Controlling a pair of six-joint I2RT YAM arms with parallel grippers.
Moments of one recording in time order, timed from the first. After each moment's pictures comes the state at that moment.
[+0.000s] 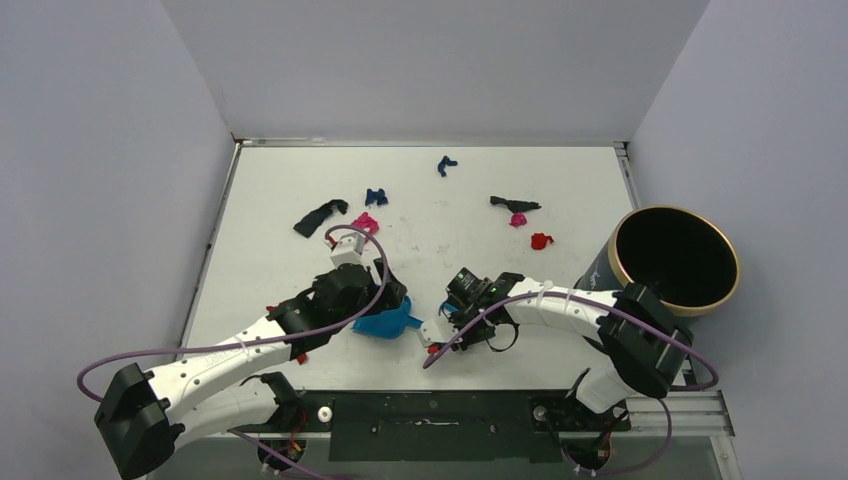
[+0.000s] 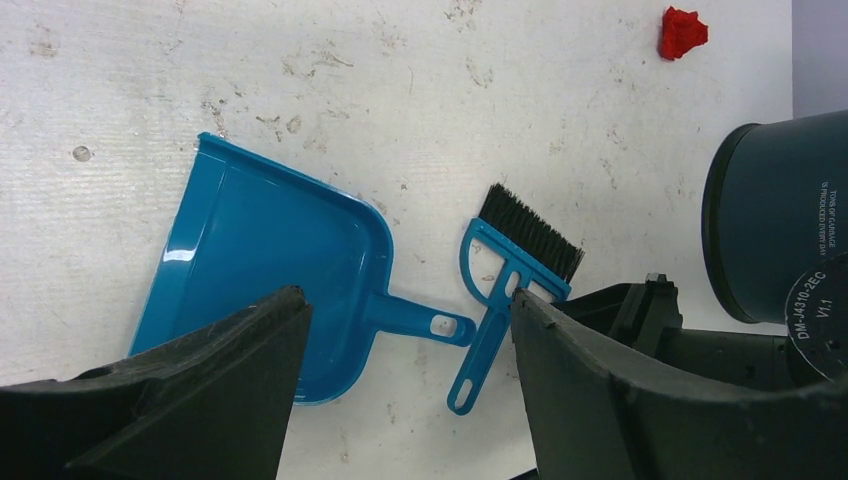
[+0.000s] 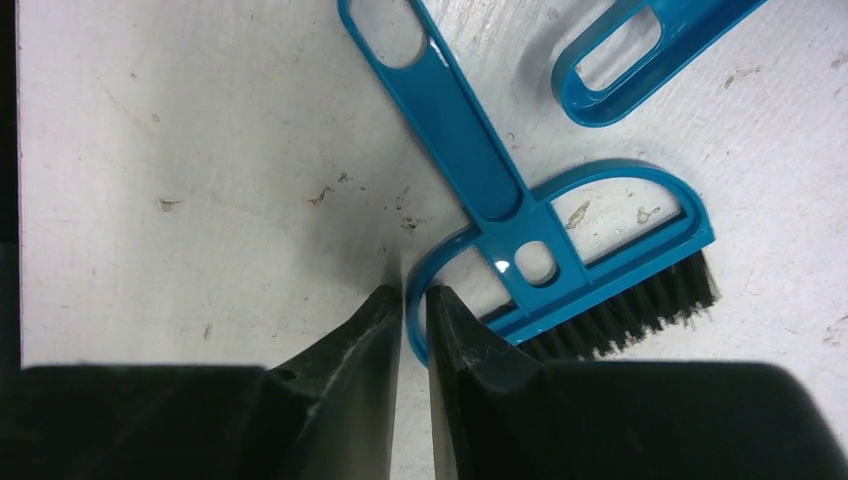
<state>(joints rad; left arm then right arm) -0.87 0.98 0.60 -0.23 -0.33 -0.89 0.89 1.52 0.81 -0.62 -0.25 -1.09</state>
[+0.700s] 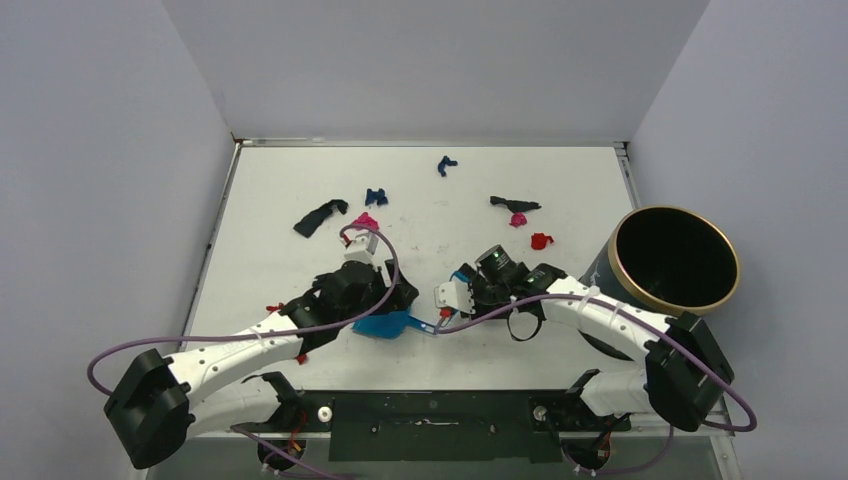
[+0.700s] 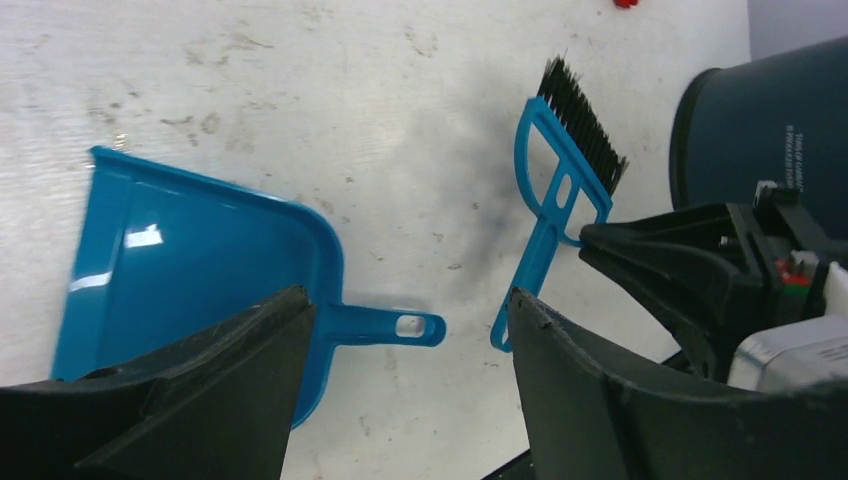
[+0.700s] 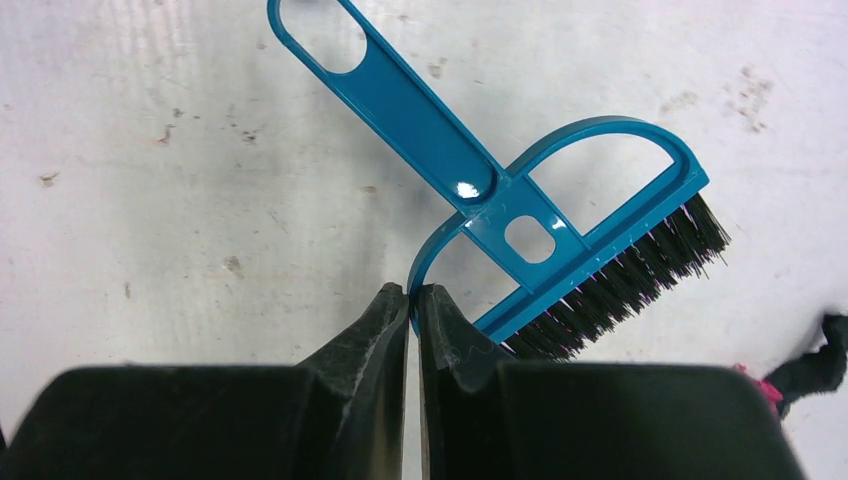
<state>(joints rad) -0.84 1.04 0.56 -0.09 -0.21 -0.84 0.76 1.32 0.78 -0.58 -0.23 -0.96</state>
